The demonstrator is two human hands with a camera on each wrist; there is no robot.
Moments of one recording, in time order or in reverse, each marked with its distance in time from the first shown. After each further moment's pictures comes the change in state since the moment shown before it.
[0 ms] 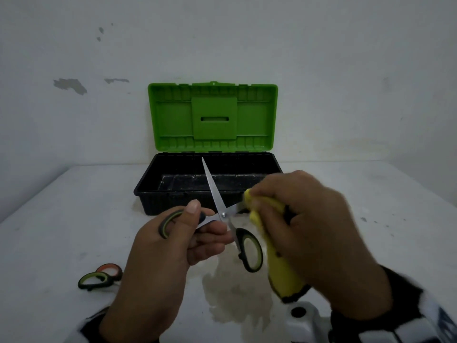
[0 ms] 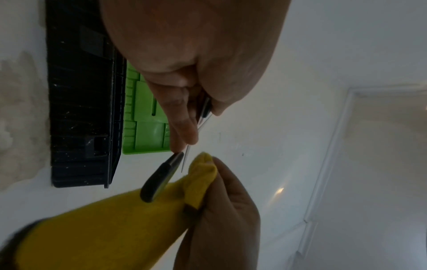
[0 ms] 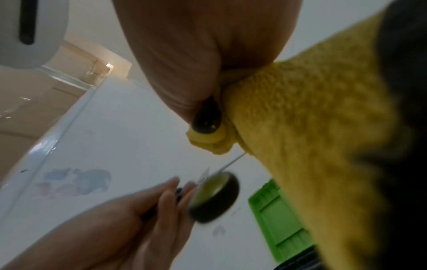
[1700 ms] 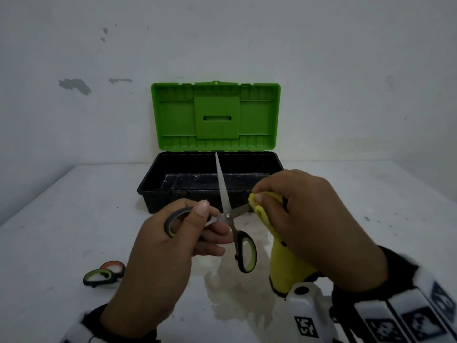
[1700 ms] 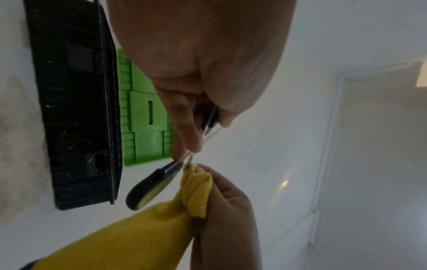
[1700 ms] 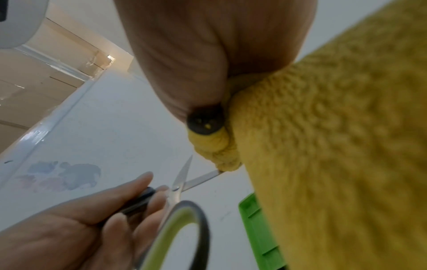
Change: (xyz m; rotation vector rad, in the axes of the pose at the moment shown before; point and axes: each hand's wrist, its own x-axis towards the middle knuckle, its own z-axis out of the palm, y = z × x) left_hand -0.002 0.005 -0.003 0.197 -0.069 0.127; right_hand 0.015 0.010 0.001 -0.028 -0.275 0.163
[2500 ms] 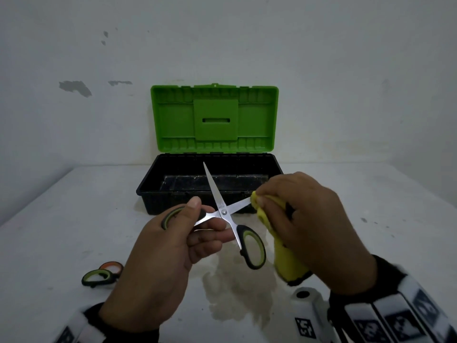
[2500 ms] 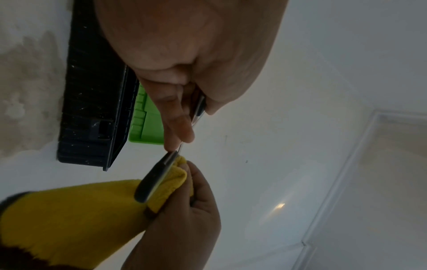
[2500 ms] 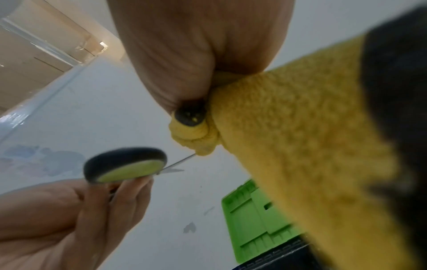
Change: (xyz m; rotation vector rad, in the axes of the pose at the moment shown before) left_hand 0.004 0.006 0.006 -0.304 0.041 -0.265; right_hand -0.015 0.015 0.009 0.001 0.231 -0.193
